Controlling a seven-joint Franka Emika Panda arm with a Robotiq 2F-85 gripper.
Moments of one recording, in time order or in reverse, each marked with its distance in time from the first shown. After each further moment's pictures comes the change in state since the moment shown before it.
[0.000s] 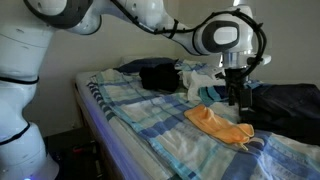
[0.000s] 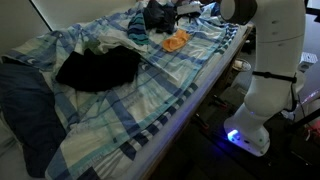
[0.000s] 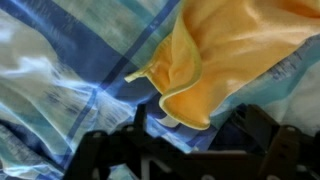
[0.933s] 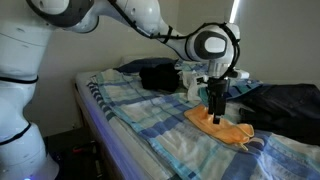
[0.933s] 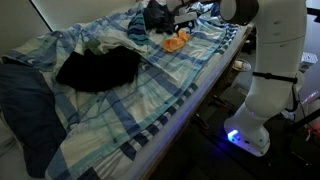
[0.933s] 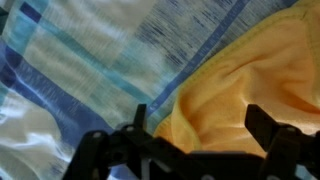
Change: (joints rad) arm 0.040 -0.018 0.017 -0.093 -0.033 -0.160 0.104
